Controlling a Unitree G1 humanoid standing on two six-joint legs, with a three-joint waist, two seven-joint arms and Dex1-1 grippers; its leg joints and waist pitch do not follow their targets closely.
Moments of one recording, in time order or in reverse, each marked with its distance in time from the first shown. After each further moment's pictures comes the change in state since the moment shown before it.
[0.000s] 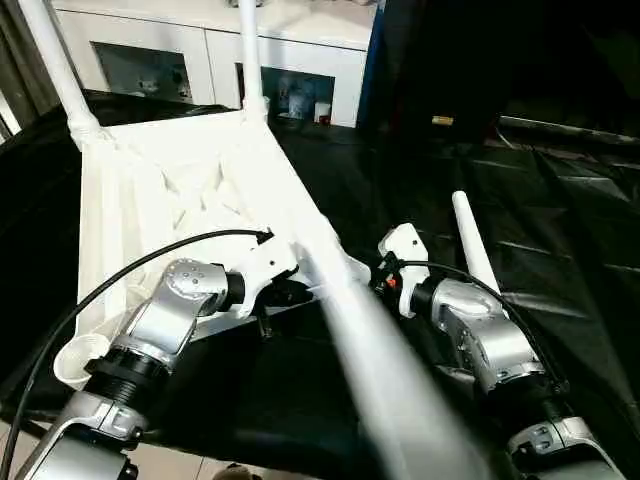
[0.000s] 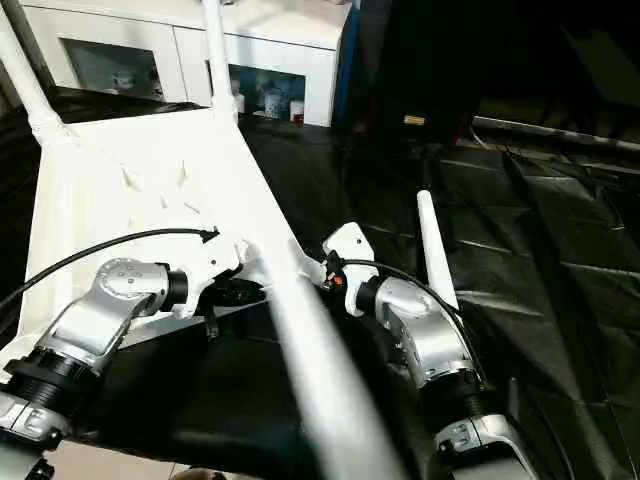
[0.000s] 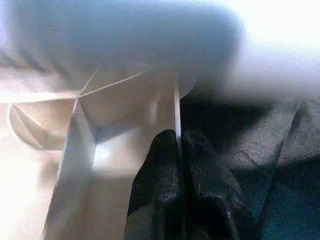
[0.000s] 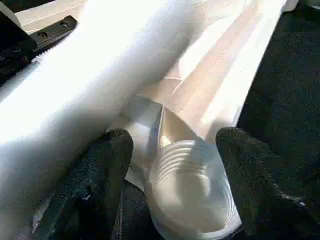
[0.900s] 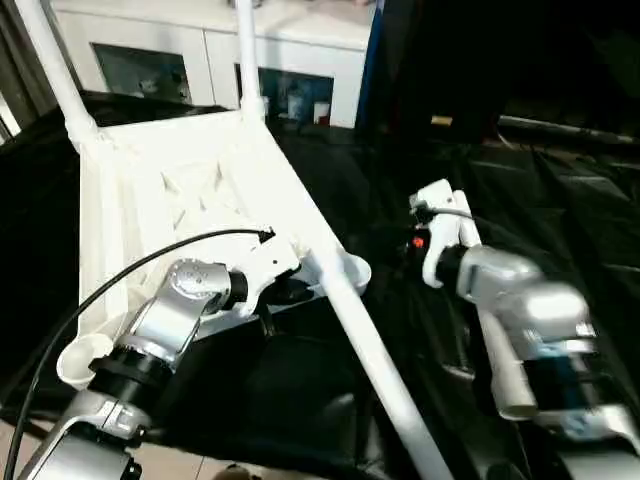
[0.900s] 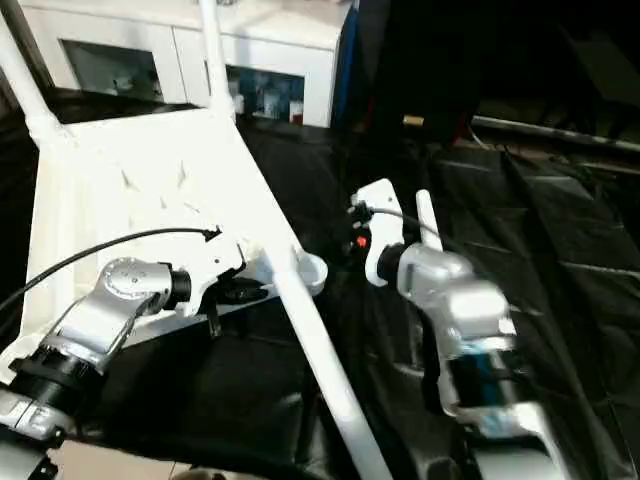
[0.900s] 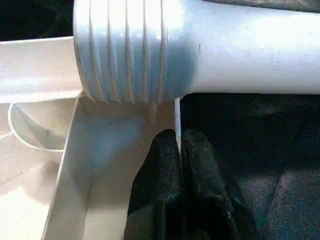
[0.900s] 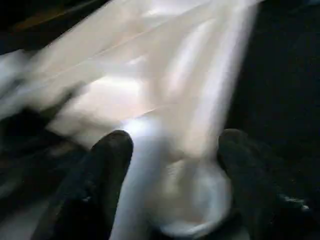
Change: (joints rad) left arm -0.011 -0.007 -0.004 0.016 0.012 0.002 0.040; right arm -0.031 -0.119 -0.072 -0.442 0.218 0.656 -0.051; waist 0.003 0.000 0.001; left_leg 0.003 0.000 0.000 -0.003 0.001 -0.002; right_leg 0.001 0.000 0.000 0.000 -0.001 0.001
